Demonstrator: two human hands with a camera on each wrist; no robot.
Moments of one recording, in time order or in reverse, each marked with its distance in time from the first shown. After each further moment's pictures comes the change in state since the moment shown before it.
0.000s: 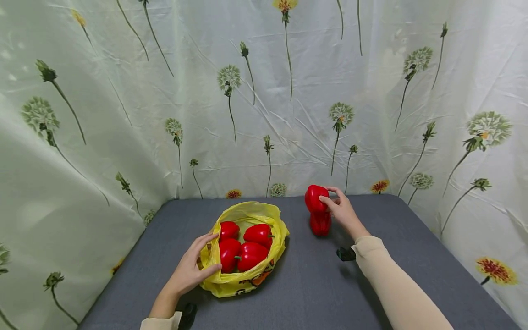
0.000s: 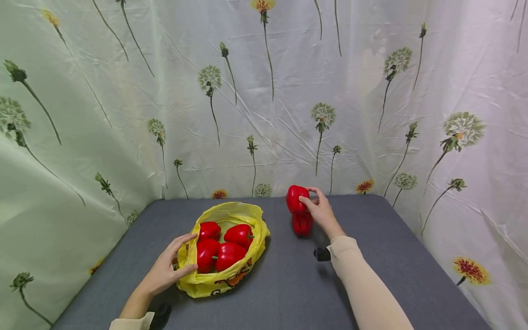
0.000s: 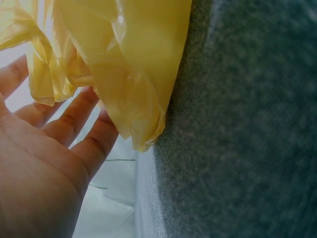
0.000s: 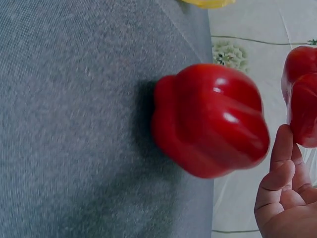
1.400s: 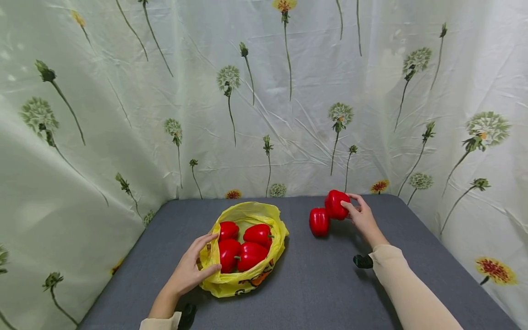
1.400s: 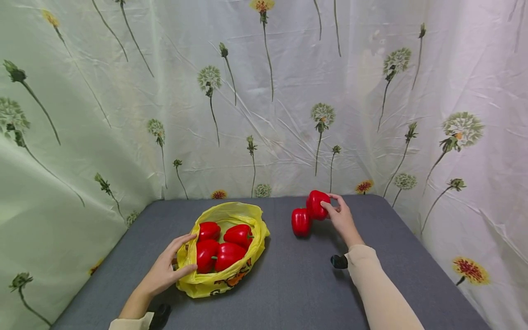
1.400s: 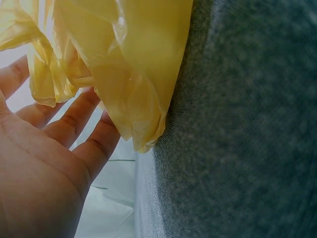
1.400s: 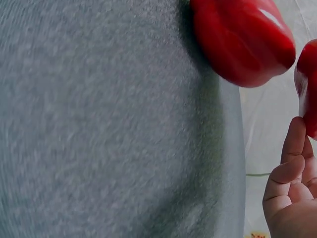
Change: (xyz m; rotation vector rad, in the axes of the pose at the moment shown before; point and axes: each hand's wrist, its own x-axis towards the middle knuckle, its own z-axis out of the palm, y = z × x) left_hand -0.001 0.001 0.000 -0.011 0.002 0.025; right_hand -0.013 0.040 -0.041 -0.037 0.106 0.088
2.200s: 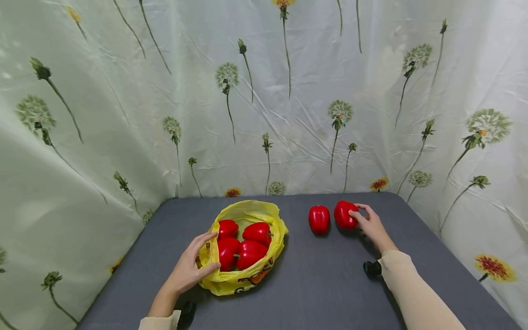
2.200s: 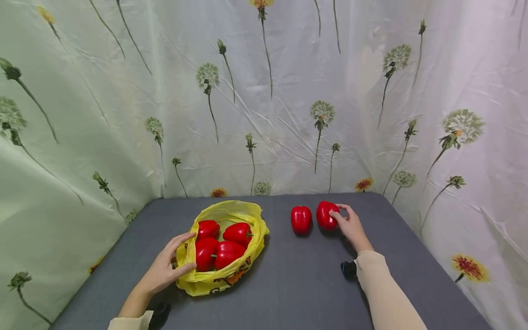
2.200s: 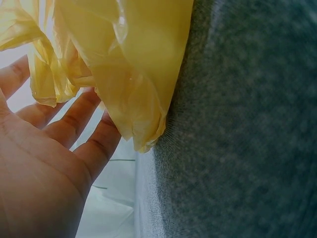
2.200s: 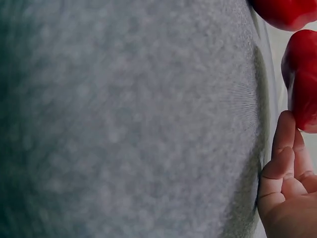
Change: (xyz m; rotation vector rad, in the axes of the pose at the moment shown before) left_hand 0.000 -0.004 0.000 -0.013 -0.008 0.006; right_hand -0.013 0.036 -0.020 -0.119 -0.040 0.056
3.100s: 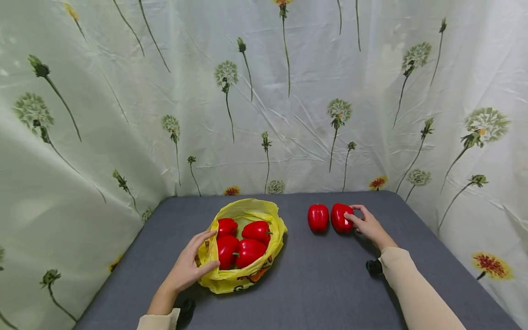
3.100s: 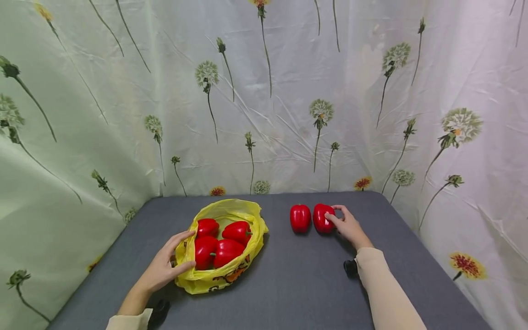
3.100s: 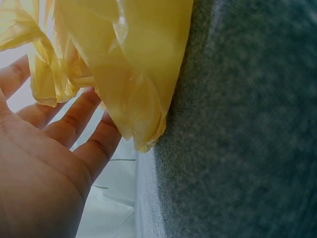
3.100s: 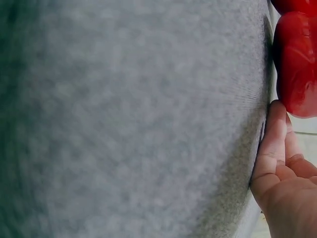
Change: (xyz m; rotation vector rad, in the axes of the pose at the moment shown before) left_hand 0.000 0.000 -0.001 0.007 -0.002 -0.008; right_hand 0.001 0.000 -0.003 -0.072 -0.144 -0.026
